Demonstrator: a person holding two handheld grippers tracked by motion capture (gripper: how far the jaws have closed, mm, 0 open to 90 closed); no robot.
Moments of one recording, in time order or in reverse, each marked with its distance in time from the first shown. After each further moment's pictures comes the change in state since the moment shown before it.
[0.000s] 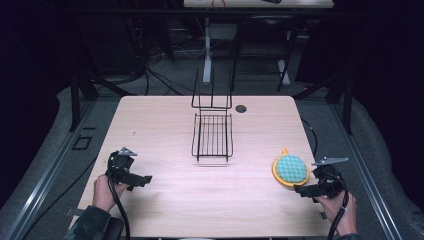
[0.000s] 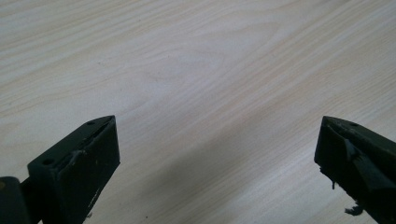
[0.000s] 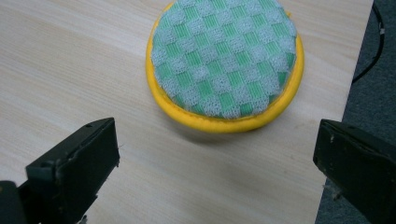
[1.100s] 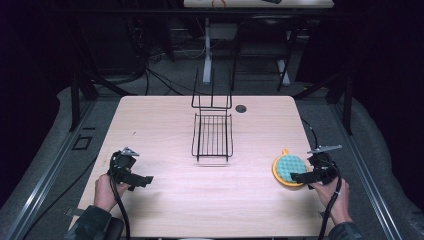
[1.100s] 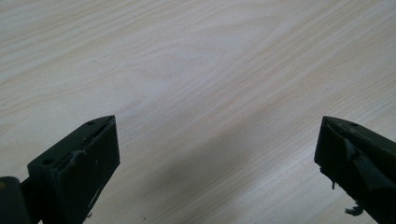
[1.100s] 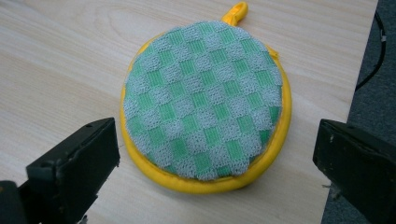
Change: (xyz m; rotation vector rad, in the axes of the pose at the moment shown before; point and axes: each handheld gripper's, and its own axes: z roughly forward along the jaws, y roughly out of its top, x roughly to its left) left arm -0.004 0.003 0.005 0.029 0.007 0.017; right arm -0.017 0.029 0.025 -0.001 0.006 0.005
